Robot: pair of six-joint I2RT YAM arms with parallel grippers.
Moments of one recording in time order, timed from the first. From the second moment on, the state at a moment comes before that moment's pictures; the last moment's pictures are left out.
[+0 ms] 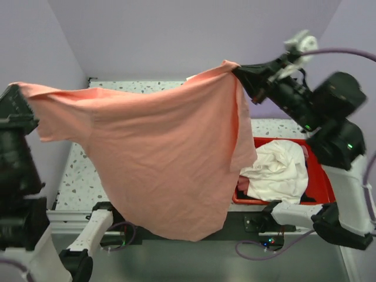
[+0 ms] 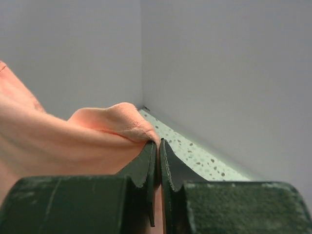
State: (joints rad) left arm 0.00 0.77 1.86 -0.62 -0.40 -0.56; right arm 0.66 1.17 1.97 -0.58 -0.11 0.01
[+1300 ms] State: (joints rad) left arm -0.07 1.35 0.94 -0.46 -0.19 -0.67; right arm 0.48 1.85 1.47 -0.36 -0.20 0.15
